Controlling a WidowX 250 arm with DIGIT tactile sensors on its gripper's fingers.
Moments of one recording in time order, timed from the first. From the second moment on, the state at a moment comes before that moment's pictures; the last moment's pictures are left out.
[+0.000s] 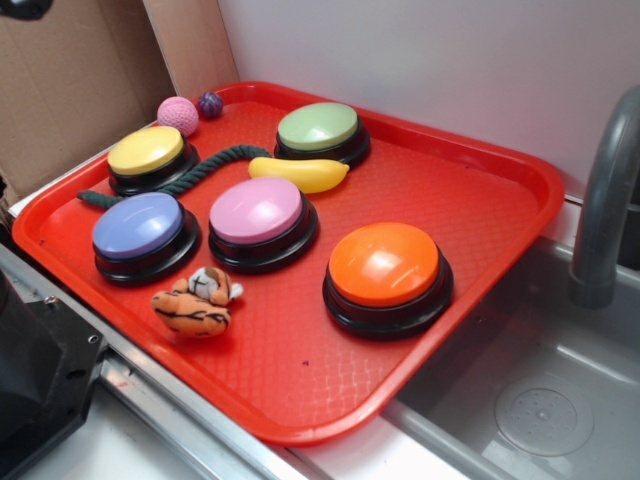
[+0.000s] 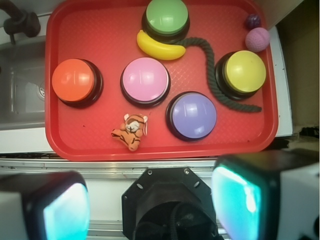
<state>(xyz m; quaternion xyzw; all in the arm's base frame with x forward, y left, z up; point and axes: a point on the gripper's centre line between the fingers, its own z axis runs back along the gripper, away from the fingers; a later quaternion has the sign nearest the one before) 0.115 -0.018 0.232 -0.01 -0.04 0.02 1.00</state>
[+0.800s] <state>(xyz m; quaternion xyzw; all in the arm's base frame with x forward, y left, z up) 0.127 -0.040 0.132 0.01 -0.09 0.02 1.00</state>
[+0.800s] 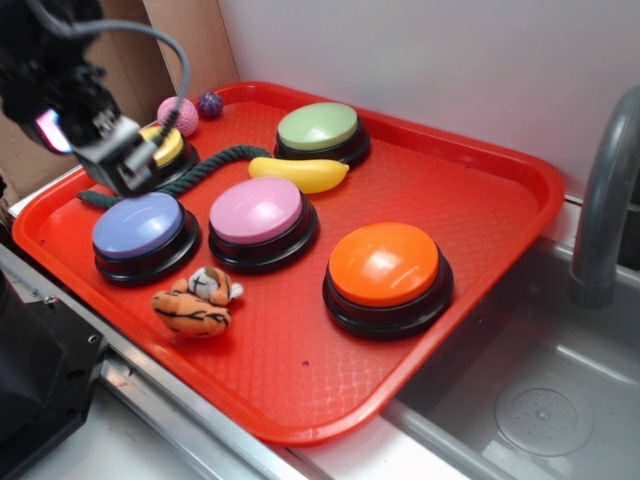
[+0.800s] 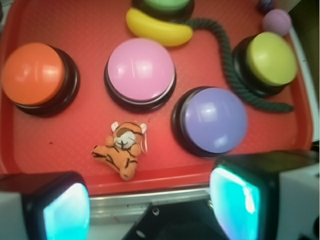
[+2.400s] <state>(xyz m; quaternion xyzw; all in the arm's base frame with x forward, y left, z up) 0.142 -0.057 0.010 -0.05 -0.10 0.10 0.99</state>
